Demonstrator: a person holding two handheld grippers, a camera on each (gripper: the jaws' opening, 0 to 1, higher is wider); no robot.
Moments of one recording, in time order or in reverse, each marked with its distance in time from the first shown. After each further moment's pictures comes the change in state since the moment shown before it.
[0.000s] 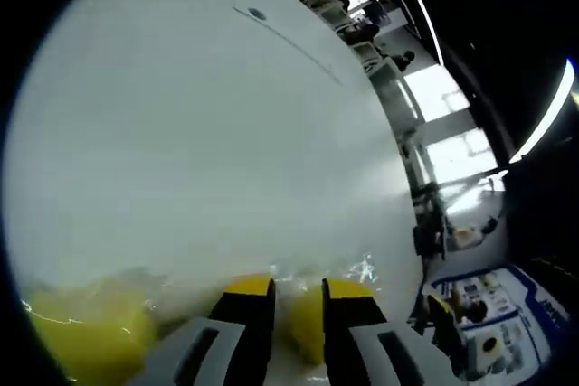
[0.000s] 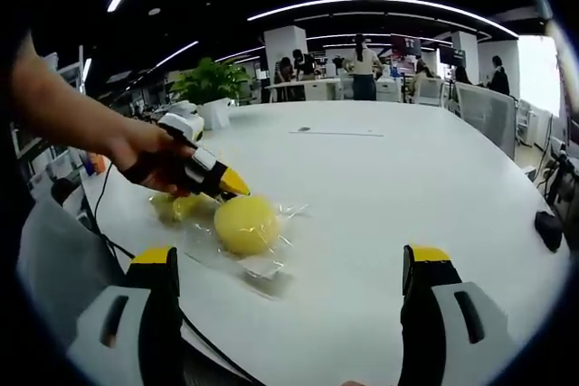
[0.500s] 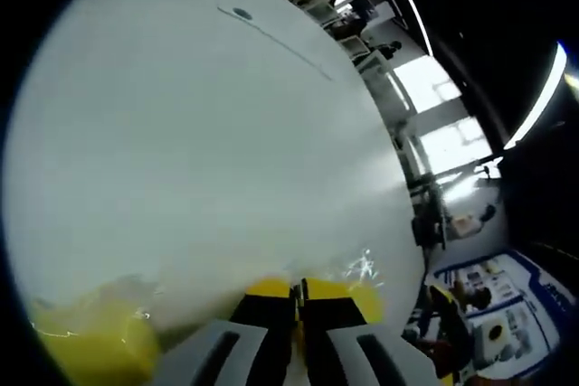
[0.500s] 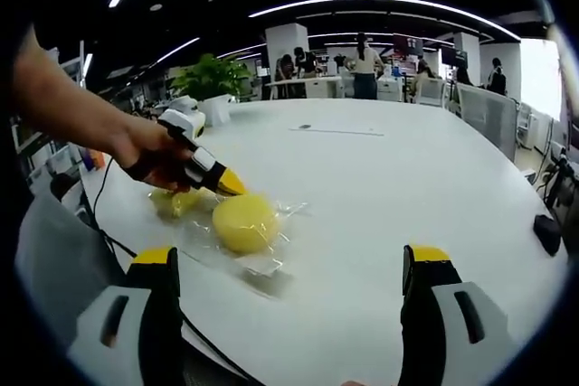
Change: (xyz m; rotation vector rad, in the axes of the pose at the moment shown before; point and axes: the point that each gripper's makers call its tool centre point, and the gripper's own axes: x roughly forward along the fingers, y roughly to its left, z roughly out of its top) left arm 0.001 -0.006 0.000 0.047 -0.002 -0.021; right arm 0.001 0.000 -0.002 -0.019 0.011 -0.001
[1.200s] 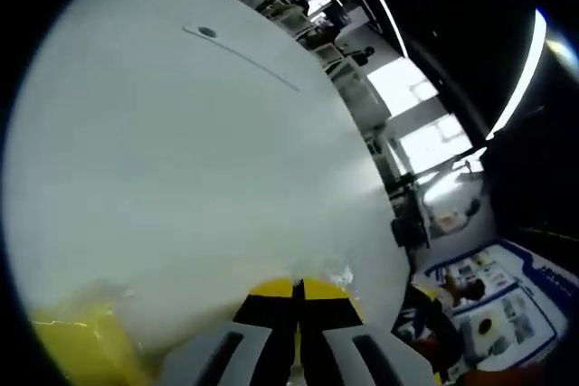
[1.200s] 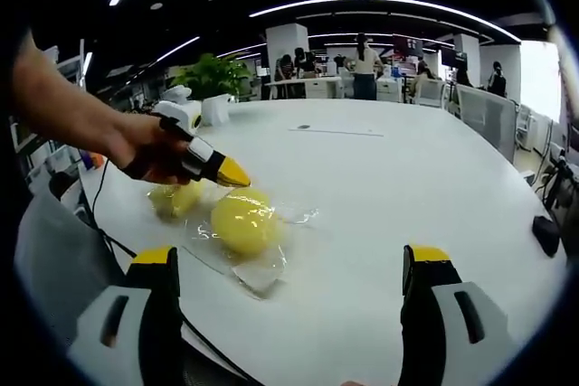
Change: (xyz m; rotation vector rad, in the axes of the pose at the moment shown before) left arm -0.005 -0.036 0.005 0.057 -0.057 -0.099; right arm -0.001 -0.001 0.000 -0.001 -0.002 -0.008
